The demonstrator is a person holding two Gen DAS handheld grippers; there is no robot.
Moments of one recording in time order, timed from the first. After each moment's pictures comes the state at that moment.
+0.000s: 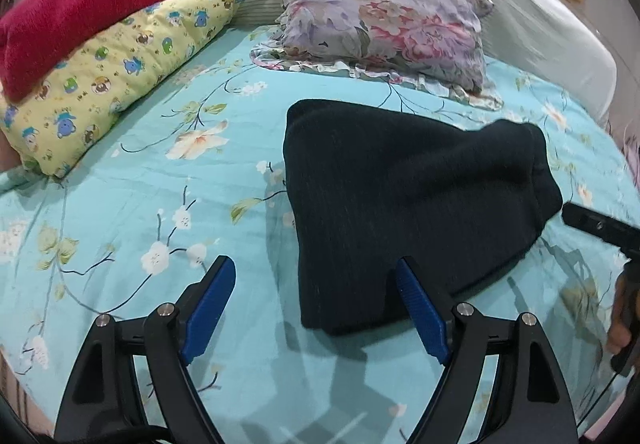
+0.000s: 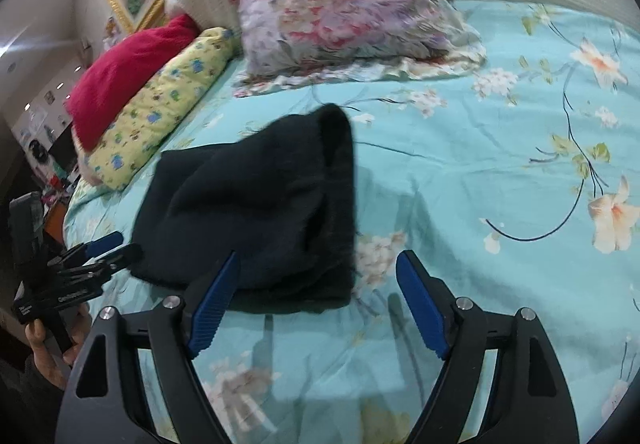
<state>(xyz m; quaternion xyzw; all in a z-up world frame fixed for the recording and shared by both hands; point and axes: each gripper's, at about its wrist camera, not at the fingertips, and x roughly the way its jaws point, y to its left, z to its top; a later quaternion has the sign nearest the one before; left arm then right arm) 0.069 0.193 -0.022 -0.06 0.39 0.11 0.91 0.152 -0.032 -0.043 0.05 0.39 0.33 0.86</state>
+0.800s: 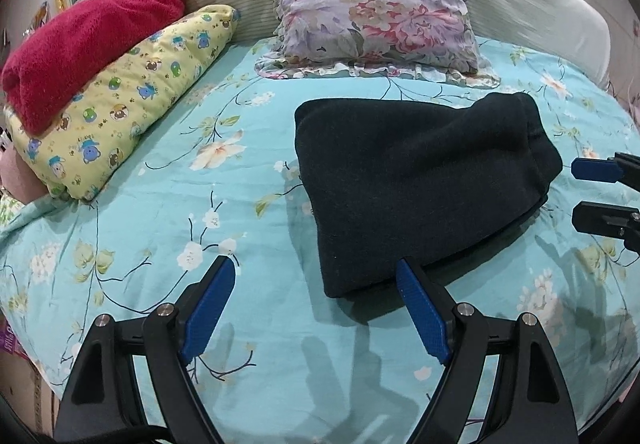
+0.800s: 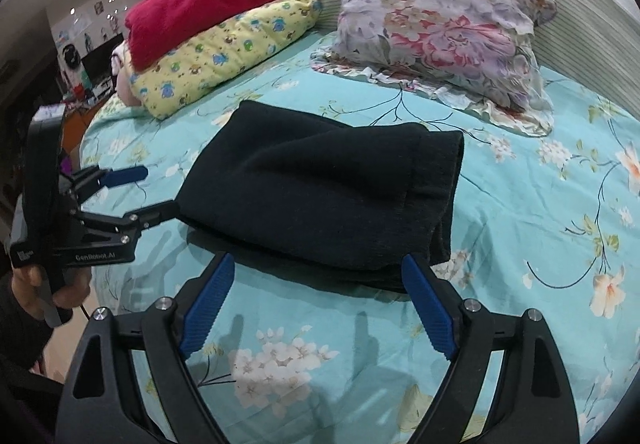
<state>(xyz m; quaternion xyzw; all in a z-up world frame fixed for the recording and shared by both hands) 0.050 0.185 -0.016 0.01 0.39 0.12 0.91 0.107 0.019 -0.021 -0.09 0.36 0.39 0.84</state>
